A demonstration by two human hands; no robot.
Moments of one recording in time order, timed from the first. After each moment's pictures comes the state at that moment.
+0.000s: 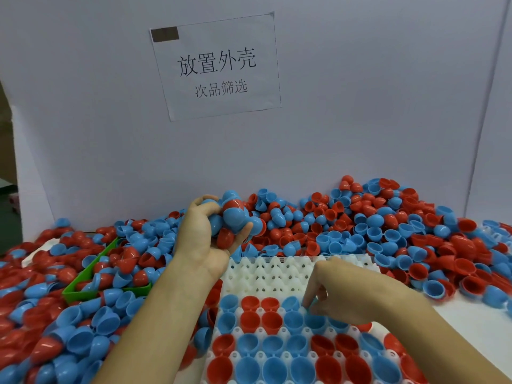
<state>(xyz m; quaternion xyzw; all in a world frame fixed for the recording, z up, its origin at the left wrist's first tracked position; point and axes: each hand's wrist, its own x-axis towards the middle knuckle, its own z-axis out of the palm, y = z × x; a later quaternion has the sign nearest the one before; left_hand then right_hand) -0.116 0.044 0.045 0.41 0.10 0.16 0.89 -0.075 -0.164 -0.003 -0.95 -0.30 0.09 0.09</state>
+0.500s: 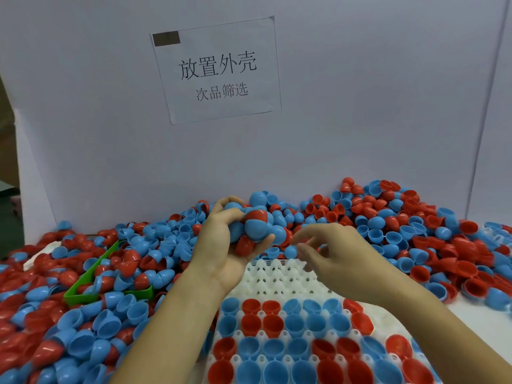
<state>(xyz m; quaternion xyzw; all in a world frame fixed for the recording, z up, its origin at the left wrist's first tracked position) -0.120 0.029 0.038 0.45 0.03 0.10 0.89 -0.085 -0.155 0.022 -0.89 -0.28 -0.09 0.34</state>
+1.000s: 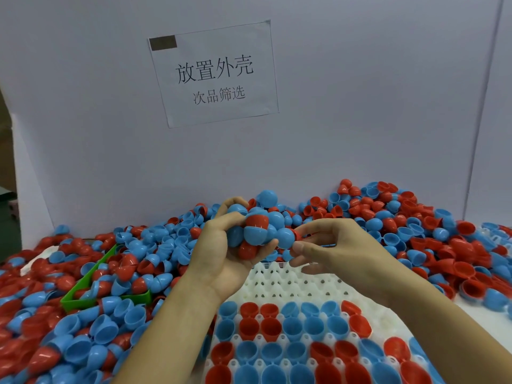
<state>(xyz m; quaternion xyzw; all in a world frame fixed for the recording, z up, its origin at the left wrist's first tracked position) -0.117 0.030 0.031 0.43 -0.05 0.06 0.90 -0.092 -0.159 0.034 -0.77 -0.23 0.06 0.59</state>
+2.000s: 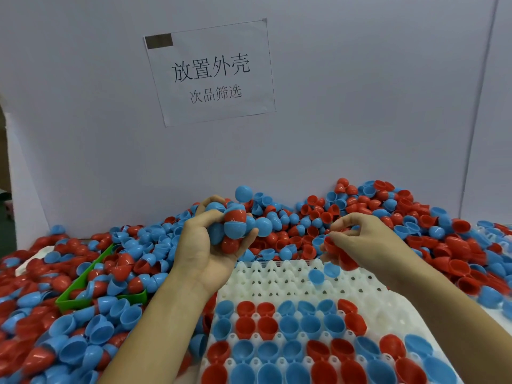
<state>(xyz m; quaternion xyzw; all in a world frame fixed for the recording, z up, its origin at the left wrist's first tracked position) -0.115 0.039 0.035 0.39 -0.02 0.11 0.92 -0.067 -0.188 0.029 -0.83 -0.08 -0.02 0.55</state>
